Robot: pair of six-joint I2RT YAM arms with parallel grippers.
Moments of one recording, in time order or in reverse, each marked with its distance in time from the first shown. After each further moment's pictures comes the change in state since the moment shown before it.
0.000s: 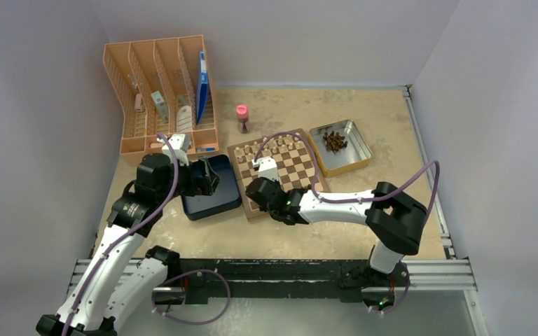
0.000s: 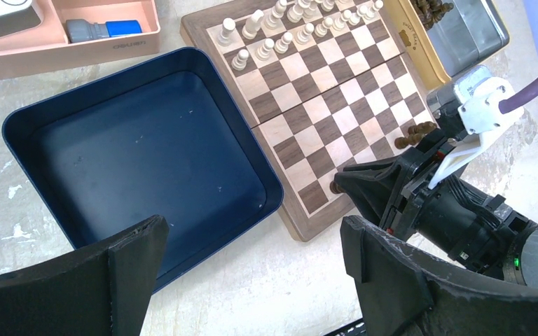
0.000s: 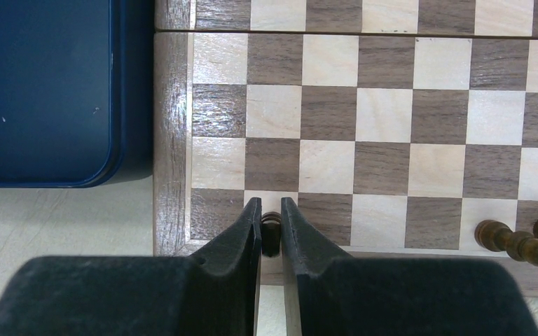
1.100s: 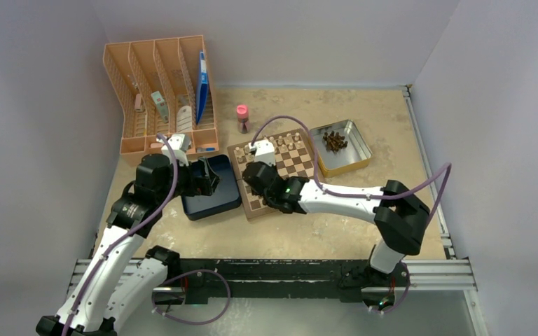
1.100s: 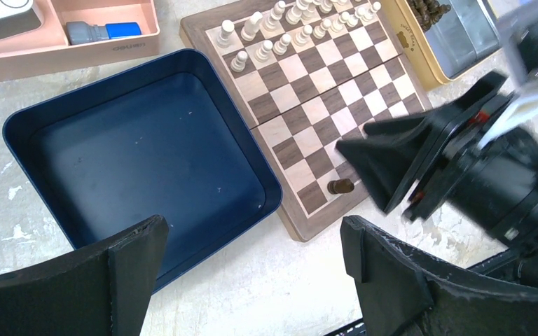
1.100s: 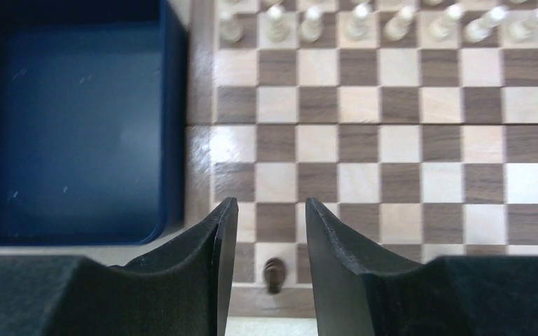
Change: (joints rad) left arm 0.000 -0.009 0.000 0.000 0.000 0.000; right arm -0.024 -0.002 0.148 -0.050 0.050 -0.055
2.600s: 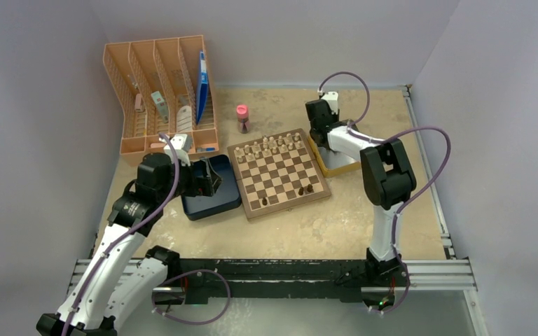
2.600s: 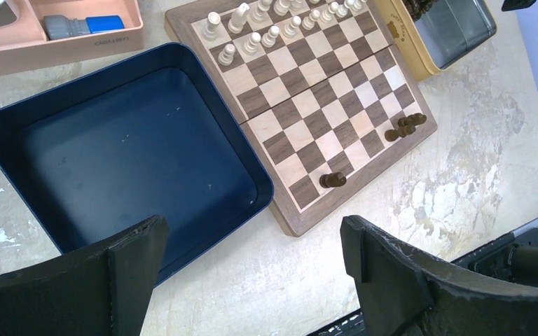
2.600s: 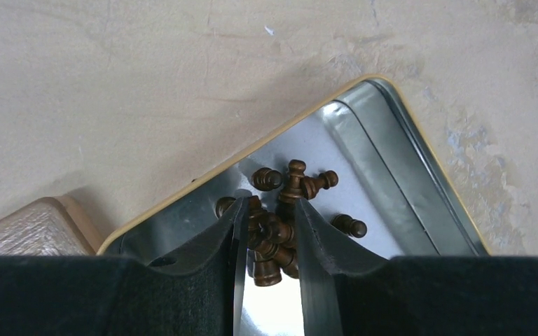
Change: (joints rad) left arm 0.000 0.013 0.000 0.003 0.039 0.001; right arm -0.722 0.324 0.251 0.072 0.064 -0.313
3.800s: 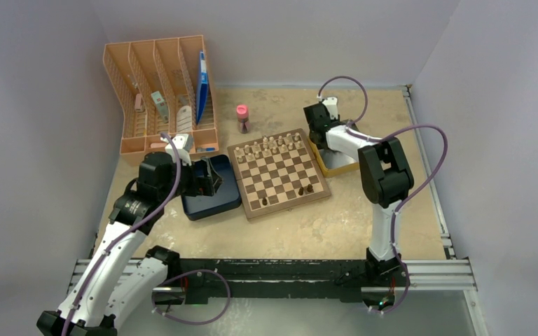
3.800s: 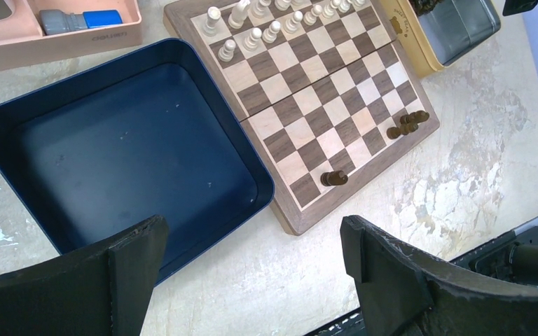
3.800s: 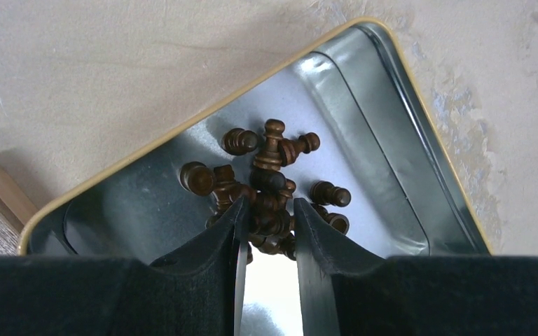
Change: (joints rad) left arm 0.000 0.018 0.000 0.000 0.002 0.000; right arm -0.001 0.035 0.023 -0.146 0.034 0.024
